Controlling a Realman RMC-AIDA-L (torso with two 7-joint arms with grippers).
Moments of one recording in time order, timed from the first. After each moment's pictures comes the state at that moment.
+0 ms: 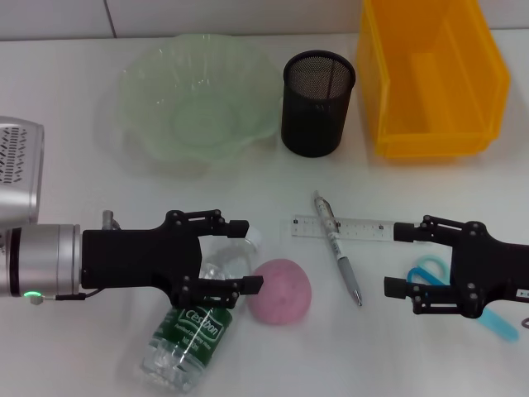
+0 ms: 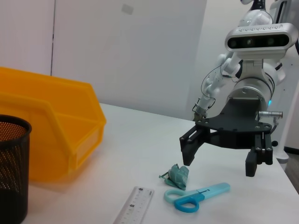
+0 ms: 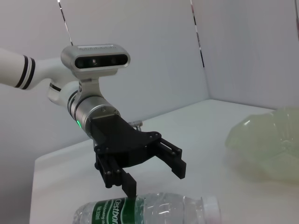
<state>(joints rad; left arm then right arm) -0.47 -2.07 0.95 0.54 1.89 1.62 -1.12 0.34 2.06 -0.71 -0.59 -1.96 -1.73 1.12</state>
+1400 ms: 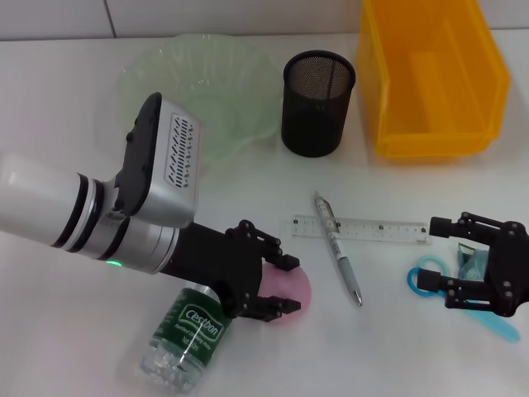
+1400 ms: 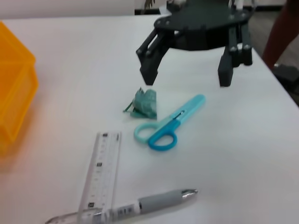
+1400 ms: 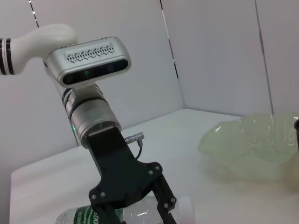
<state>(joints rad) -0.49 -2.08 1.54 0.97 1.94 1.34 -1.45 0.28 2.05 -0.64 -0.62 -1.96 -1.76 1.12</state>
